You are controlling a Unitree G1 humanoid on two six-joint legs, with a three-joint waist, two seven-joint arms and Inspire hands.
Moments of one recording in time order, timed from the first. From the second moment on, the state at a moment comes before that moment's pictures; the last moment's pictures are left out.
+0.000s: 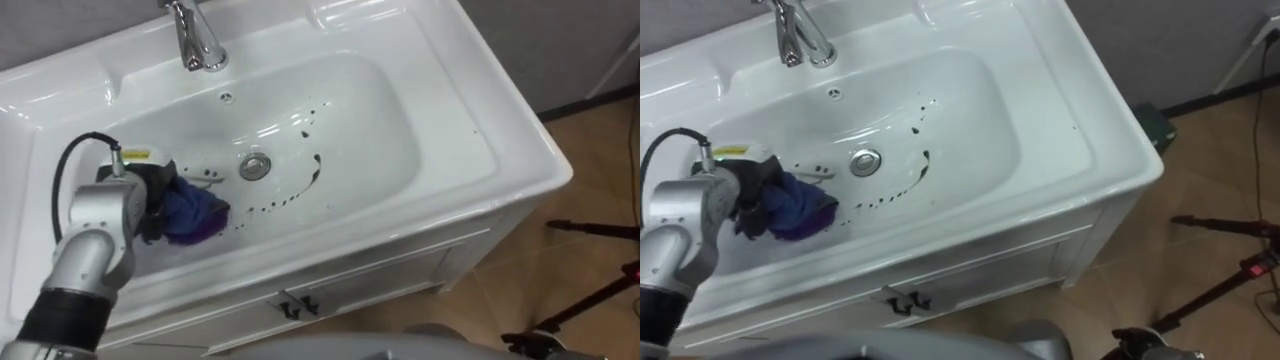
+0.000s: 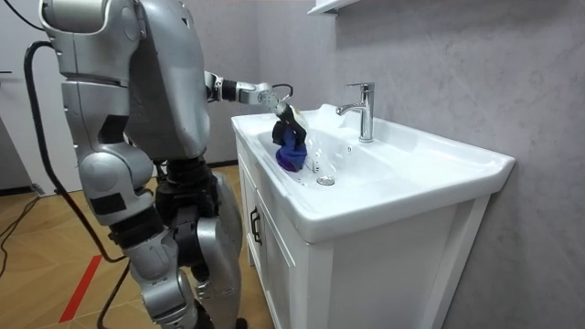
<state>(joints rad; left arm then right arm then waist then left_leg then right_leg) 0.01 0.54 -0.12 0.07 1.26 0.24 -0.75 0.10 -0.35 -0.06 1.15 -0.37 0.12 0.21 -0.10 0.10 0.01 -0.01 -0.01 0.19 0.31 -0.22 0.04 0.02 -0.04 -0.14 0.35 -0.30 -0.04</state>
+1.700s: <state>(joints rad) -0.23 0.87 -0.04 -0.38 1.11 0.14 -1.04 0.10 -0.39 -0.04 1.25 -0.35 -0.01 0.12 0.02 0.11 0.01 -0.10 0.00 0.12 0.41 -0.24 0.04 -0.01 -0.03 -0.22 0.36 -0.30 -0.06</state>
